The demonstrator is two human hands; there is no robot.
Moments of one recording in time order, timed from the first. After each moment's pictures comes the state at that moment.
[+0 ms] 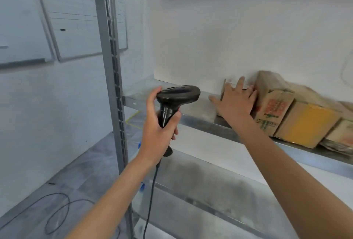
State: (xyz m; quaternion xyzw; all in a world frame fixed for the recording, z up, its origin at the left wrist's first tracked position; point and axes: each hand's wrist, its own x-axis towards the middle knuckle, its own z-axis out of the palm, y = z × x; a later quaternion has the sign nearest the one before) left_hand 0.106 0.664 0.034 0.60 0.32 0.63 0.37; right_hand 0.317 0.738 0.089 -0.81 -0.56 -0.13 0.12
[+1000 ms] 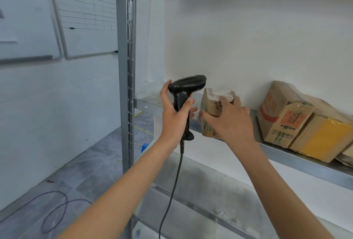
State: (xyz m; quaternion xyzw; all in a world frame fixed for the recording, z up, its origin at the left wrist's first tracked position) left_hand 0.116 0.713 0.055 0.47 0.30 0.67 0.49; right_hand 0.246 0.684 0.092 -0.76 -0.61 -0.06 0.22
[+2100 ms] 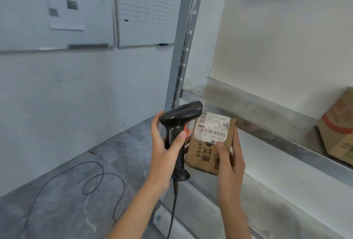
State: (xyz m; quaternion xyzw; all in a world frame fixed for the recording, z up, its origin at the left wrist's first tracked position) left_hand 0.009 0.627 -0.034 0.40 0.35 0.71 0.46; right_hand 0.145 0.633 -0.046 -0.48 -0.47 0.34 0.65
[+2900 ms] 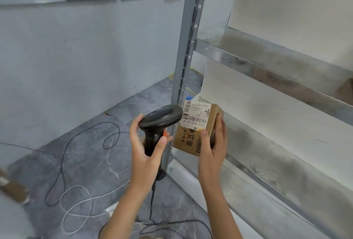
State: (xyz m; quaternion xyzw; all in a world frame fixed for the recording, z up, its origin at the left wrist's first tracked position) left_hand -0.027 0.544 -0.122 0.39 0.47 0.70 0.38; right_hand 0.102 0.594 -0.133 -0.52 -0.50 0.32 0.61
